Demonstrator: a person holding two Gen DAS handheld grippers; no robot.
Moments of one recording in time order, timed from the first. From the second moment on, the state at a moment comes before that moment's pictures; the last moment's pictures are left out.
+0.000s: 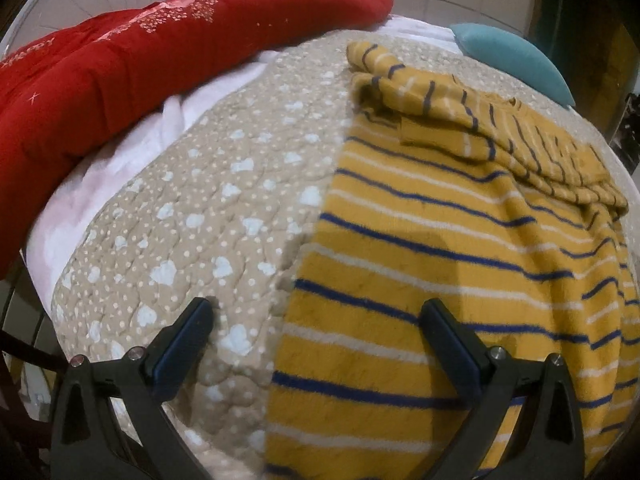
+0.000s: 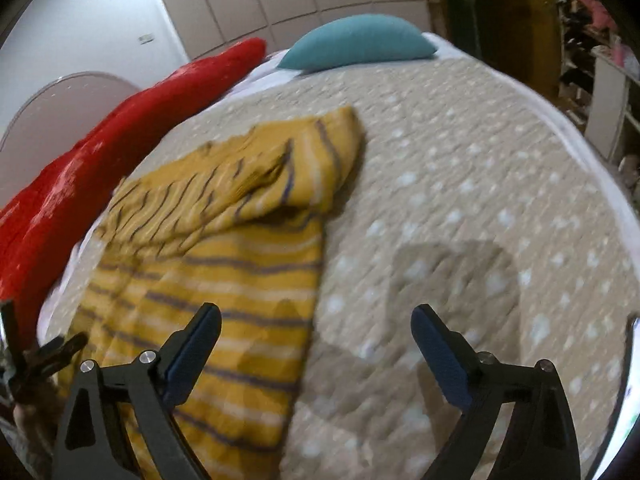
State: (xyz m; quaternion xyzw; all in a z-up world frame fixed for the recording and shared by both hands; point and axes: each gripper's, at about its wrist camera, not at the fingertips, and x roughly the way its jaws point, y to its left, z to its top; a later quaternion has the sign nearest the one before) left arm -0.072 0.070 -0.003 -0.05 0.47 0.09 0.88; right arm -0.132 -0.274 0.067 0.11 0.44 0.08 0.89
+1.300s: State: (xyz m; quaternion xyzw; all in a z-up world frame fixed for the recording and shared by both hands) left arm -0.182 0.094 0.050 -0.14 0.43 -0.04 0.89; right arm -0.298 -0.261 0.059 0.23 0.44 0.19 0.85
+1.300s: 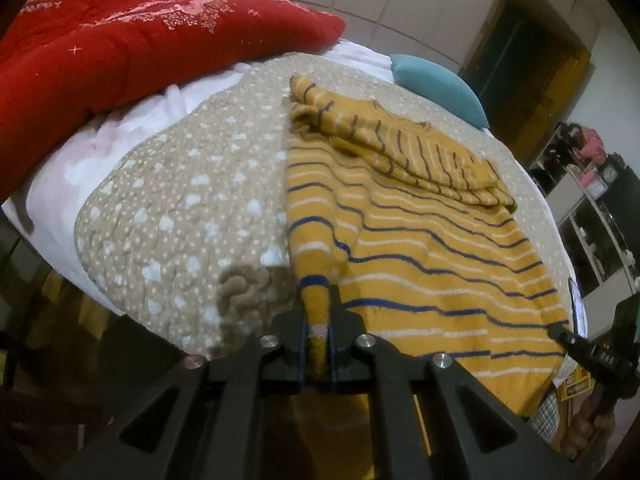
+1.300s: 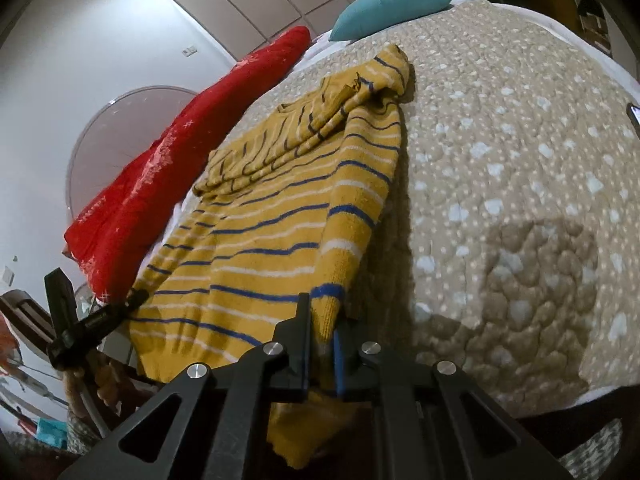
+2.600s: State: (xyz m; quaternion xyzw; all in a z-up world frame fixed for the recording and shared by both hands) left arm 0.047 0.050 0.100 -0.07 0.43 -0.18 0.88; right arm -0.052 -0.227 0.120 0.17 0.44 0.29 0.83
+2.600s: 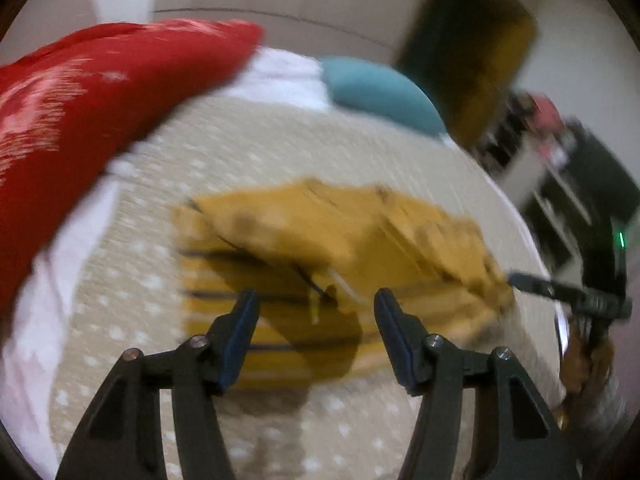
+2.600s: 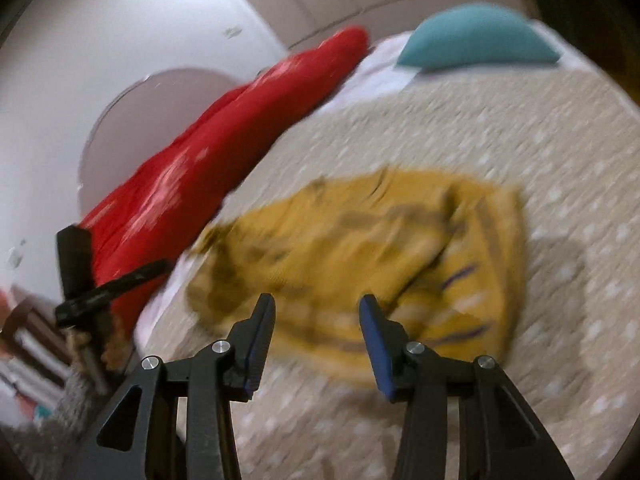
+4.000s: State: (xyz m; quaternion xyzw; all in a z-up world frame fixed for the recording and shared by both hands) left arm 0.012 0.072 0.088 -0.12 0.45 -0.04 0.88; right arm -0.031 -0.298 0.061 0.30 0.45 0.12 0.83
